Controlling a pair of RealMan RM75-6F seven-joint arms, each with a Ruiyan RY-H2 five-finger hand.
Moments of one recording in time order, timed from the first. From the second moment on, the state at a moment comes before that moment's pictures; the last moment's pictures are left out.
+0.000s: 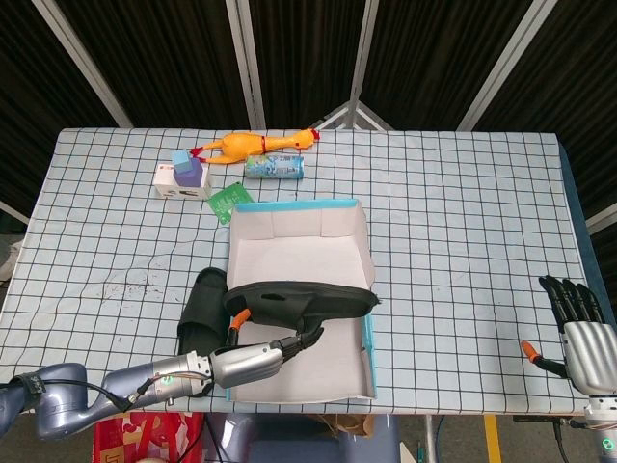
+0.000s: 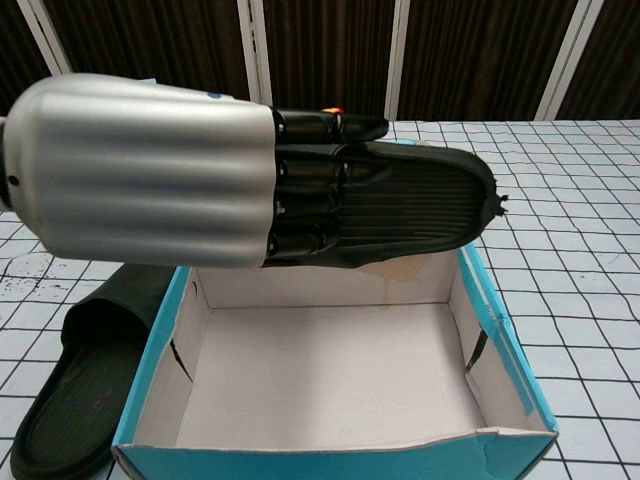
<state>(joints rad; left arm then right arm) -0.82 -1.17 -0.14 -1.94 1.99 0.70 1.41 0.06 -1.07 0.05 -1.62 -1.53 1.49 0.10</state>
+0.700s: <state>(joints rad) -0.80 -1.25 -0.17 -1.90 1.93 0.62 1.50 0.06 -1.06 0.05 -1.61 -1.53 1.50 0.12</state>
